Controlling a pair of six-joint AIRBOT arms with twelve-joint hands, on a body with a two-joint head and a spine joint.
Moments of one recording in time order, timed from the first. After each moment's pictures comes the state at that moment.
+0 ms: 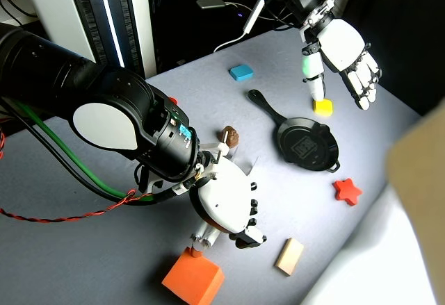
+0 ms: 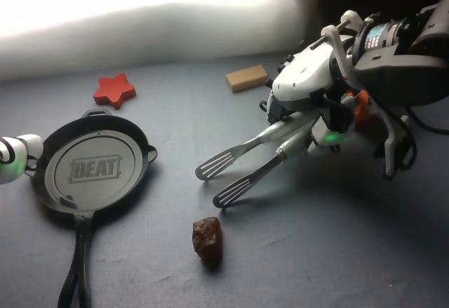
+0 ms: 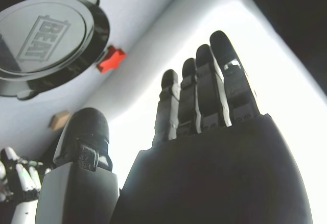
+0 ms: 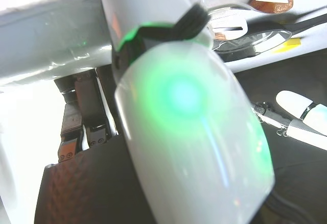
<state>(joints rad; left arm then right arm) 0.59 -0.74 0.70 -1.45 -1.07 2.09 -0.16 -1.38 1.36 -0.25 -0.41 -0.91</state>
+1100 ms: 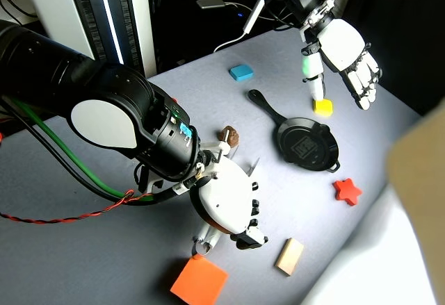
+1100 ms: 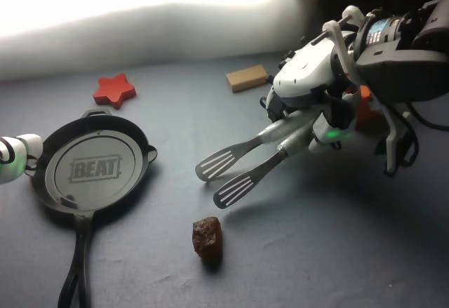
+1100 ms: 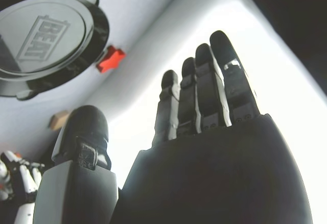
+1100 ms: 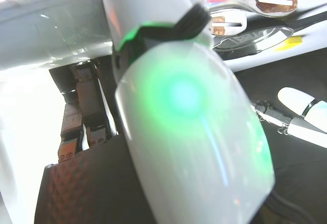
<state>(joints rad) 0.59 -0.74 0.70 -1.45 -1.07 2.09 -0.15 -1.37 1.36 -0.25 -0.42 -0.91</state>
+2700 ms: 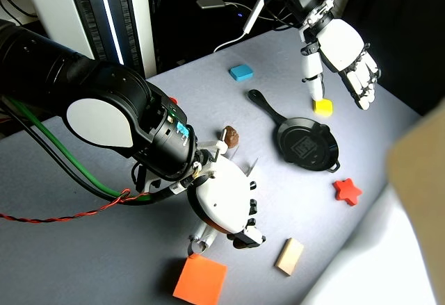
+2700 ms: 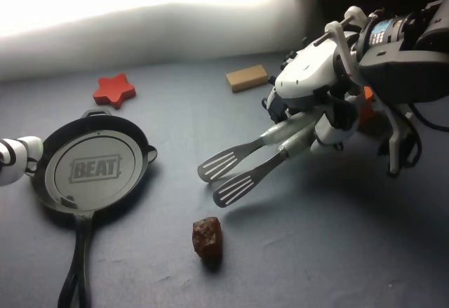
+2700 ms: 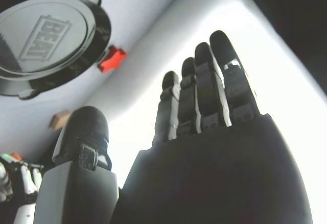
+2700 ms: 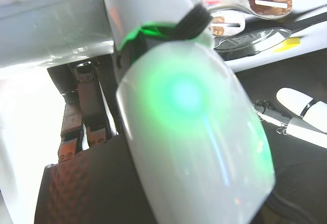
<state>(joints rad) 0.59 -0.74 0.70 -1.45 -1.07 2.09 -0.15 -1.36 1.35 -0.25 -0.42 -0.92</state>
